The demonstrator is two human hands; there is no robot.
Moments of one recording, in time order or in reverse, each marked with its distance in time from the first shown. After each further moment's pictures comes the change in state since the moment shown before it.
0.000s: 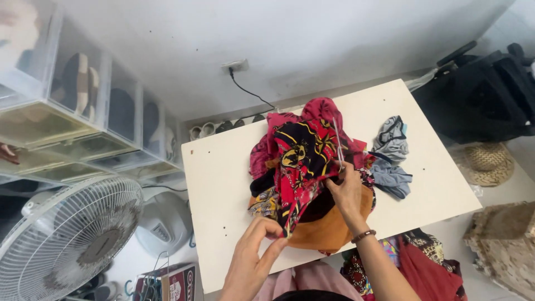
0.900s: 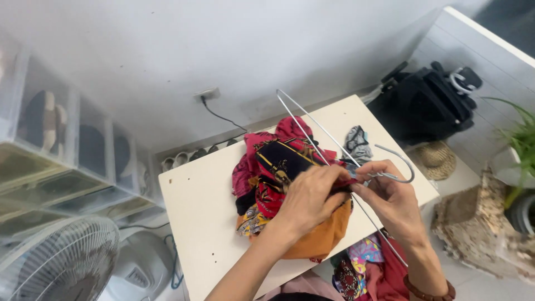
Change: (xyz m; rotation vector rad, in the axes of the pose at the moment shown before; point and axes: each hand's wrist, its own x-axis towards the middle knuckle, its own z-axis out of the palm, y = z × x) left_hand 0.114 0.062 0.053 0.163 -0.166 0.706; right_hand -0.038 -0.149 -0.198 0.586 -0.102 -0.016
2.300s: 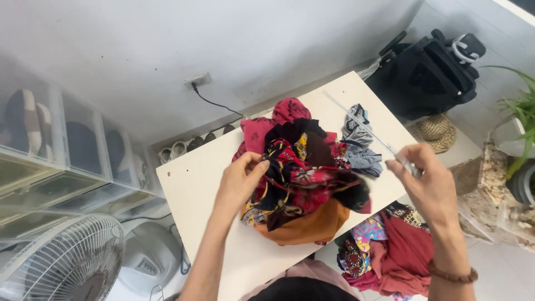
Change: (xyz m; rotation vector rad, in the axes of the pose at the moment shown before) left_hand -0.046 -0.086 -0.070 -0.094 0.046 -0.705; right_hand -0.004 0.001 -0.039 -0.580 0.242 0.047
